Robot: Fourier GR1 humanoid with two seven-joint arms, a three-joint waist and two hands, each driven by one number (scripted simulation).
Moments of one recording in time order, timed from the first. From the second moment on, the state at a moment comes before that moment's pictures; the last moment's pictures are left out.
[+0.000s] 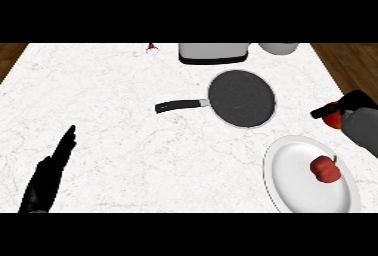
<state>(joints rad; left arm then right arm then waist) 0.10 0.48 -0.23 -1.55 0.08 0.29 0.14 -0.95 -0.77 1.36 -0.65 -0.54 -0.47 1.02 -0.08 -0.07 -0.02</state>
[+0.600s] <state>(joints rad) 0.10 0.47 -0.22 -1.57 0.08 0.28 0.12 -1.24 -0.70 1.50 -0.66 -0.24 -0.66 1.11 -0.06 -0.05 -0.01</state>
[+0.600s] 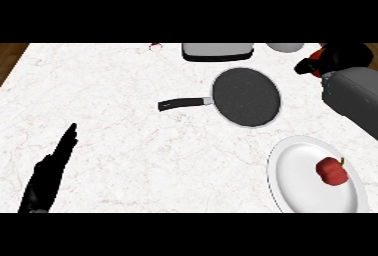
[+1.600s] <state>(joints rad) 0.03 0.45 -0.24 -1.60 0.06 0.22 0.13 -1.13 -0.44 1.23 -0.31 -0.30 -0.84 1.03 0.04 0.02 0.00</state>
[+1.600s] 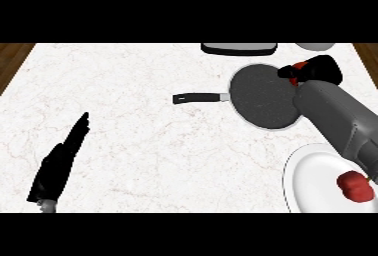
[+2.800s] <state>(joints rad) 0.05 0.42 -0.23 -1.57 0.03 0.23 0.10 -1.03 -0.43 0.58 -0.28 -0.60 -1.33 0.30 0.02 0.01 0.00</state>
